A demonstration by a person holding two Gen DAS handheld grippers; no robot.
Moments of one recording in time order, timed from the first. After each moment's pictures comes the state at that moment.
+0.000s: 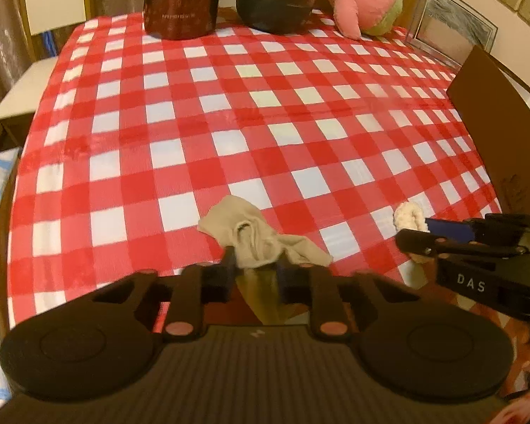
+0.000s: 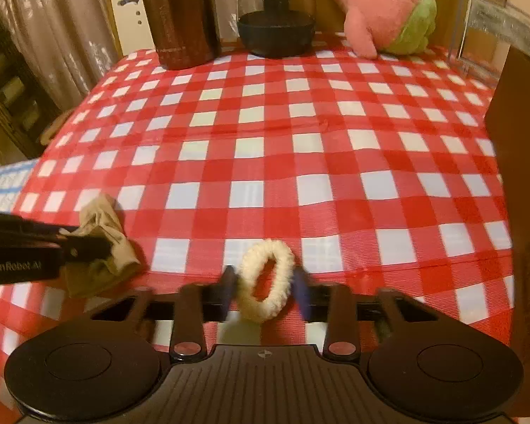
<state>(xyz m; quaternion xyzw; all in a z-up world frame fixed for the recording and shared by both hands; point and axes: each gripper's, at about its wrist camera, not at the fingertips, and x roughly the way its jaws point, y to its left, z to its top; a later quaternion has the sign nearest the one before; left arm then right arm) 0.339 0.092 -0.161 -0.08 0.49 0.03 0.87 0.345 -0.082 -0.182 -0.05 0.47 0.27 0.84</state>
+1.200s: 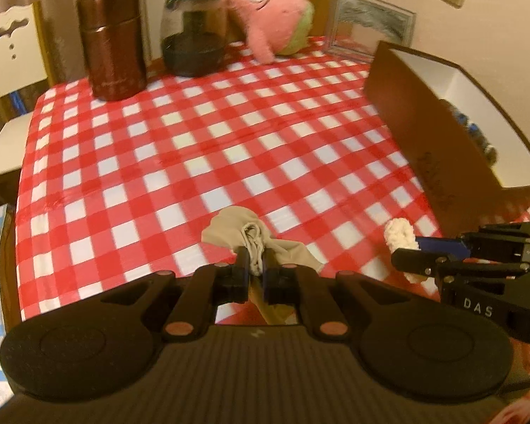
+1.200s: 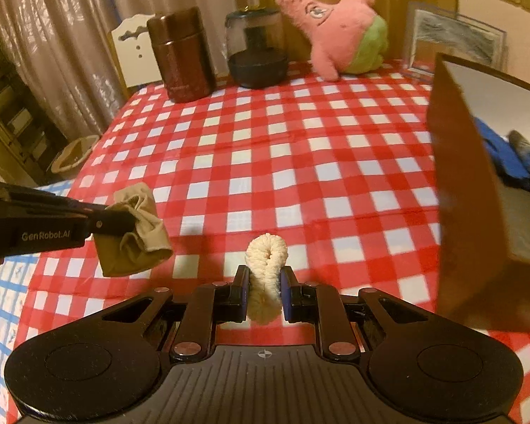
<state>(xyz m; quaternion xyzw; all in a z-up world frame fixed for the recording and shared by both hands) 0.297 0.017 -0.088 -0.02 0.45 -0.05 0.89 0.273 -0.160 -0.118 0.00 0.44 0.26 0.86</state>
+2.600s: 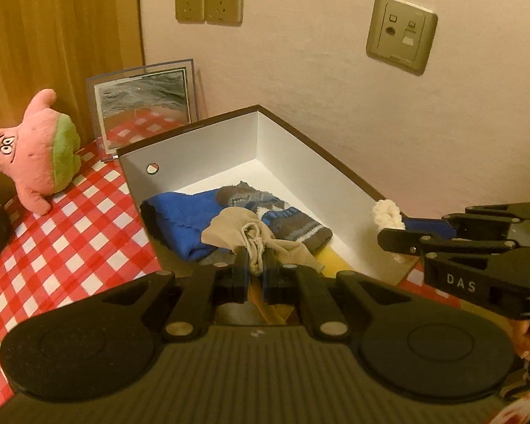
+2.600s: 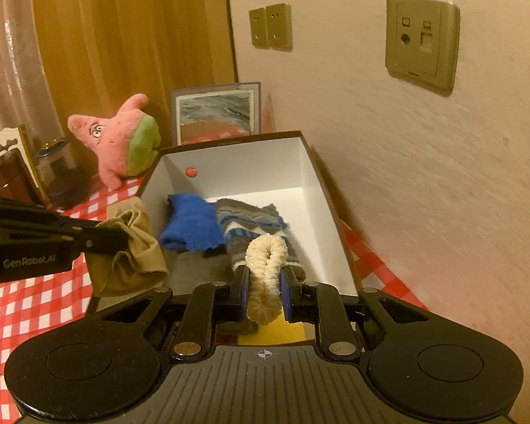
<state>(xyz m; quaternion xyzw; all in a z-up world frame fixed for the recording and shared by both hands) 0.403 -0.262 -0.027 0.08 0.38 -0.25 0.89 0.311 -0.426 -0.055 0.07 0.36 0.06 0.93</state>
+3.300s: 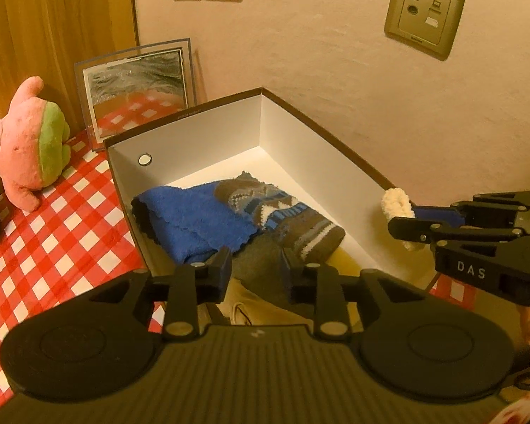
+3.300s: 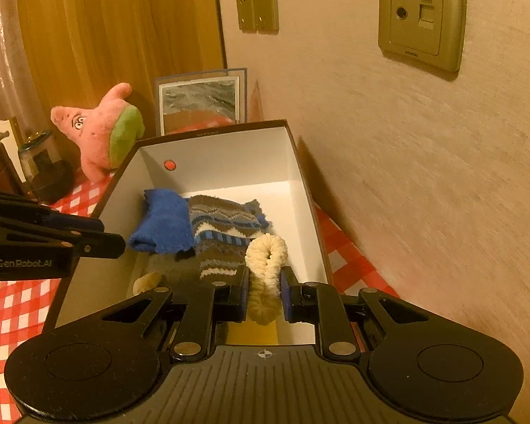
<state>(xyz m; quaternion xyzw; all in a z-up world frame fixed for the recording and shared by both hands) 0.436 -0.274 -0.046 0.09 0.40 -0.25 0.88 0.344 -0.447 -0.071 0.06 0.38 0.06 0.92</state>
